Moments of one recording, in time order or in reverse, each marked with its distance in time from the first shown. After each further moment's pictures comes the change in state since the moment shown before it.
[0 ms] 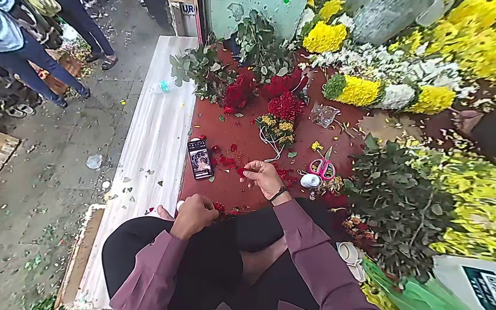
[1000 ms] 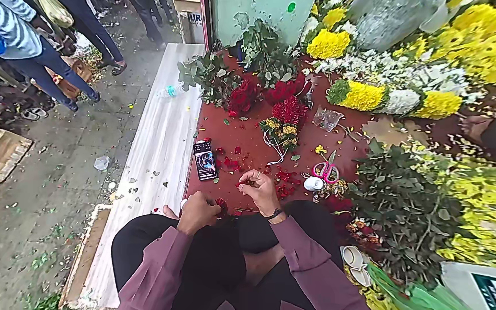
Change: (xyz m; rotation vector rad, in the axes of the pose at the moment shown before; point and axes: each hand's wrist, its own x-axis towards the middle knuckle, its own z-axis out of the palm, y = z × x) left_hand 0.005 -0.005 0.001 -0.029 0.100 -0.026; right_hand -0.043 0.005 0.040 -0.077 0.022 -0.377
